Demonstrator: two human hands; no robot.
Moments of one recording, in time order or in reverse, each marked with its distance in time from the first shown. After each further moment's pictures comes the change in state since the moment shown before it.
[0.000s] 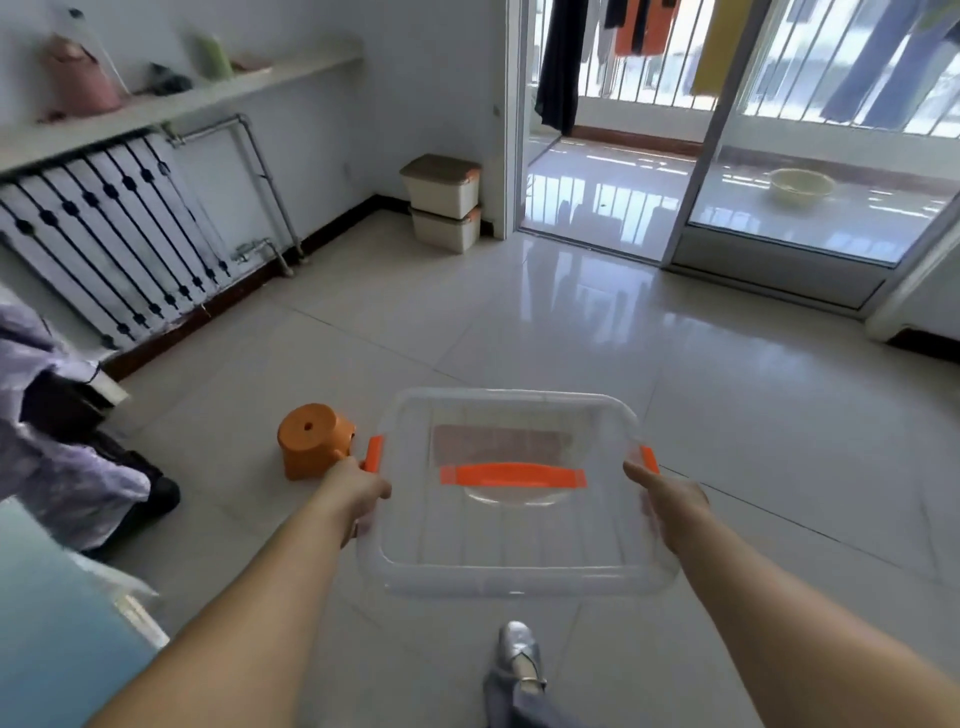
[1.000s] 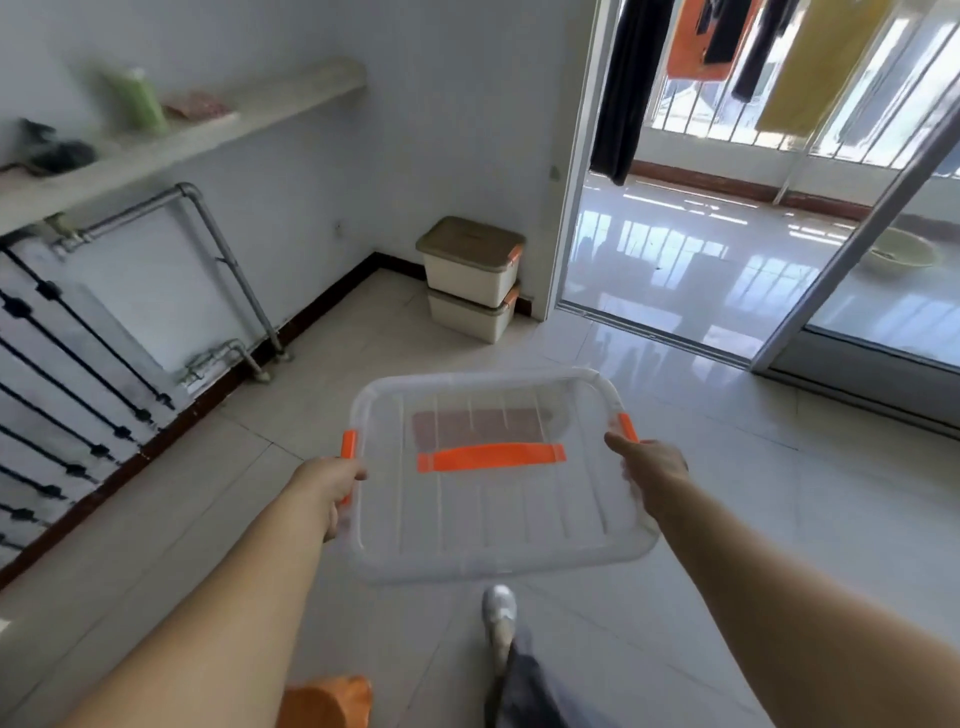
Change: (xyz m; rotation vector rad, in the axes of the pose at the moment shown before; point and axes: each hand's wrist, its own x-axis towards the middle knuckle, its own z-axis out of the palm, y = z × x) left_hand 0.627 0.456 -0.209 -0.299 0.050 -0.127; right_hand 0.384 -0.484 0.529 -0.225 0.032 -0.098
